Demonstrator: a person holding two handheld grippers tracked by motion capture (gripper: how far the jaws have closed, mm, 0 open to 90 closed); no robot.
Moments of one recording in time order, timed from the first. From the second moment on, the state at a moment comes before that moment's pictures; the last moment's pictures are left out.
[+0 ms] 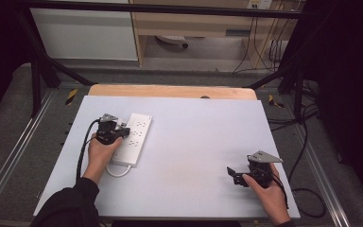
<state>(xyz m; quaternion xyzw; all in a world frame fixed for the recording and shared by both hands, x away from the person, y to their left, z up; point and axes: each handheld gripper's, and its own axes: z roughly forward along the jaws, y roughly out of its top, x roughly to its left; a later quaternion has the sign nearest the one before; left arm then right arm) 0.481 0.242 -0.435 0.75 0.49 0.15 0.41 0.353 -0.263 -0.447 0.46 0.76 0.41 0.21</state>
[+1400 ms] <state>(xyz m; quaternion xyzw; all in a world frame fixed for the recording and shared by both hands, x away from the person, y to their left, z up) 0.471 0.243 -0.406 0.70 0.49 0.18 0.49 0.353 -0.262 -0.447 0.46 0.76 0.40 0.21</state>
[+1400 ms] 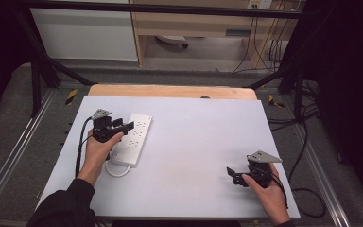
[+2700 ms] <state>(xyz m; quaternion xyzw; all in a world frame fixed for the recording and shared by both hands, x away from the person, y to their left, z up) 0.404 0.259 -0.358 0.69 0.46 0.23 0.50 0.353 -0.263 -0.446 0.45 0.76 0.41 0.22</state>
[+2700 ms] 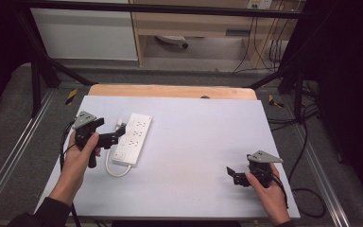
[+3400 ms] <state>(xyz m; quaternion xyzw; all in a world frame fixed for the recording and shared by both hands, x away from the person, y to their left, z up) 0.362 0.296 -0.362 0.68 0.47 0.24 0.51 0.352 -0.262 -0.445 0.44 0.76 0.42 0.22</state>
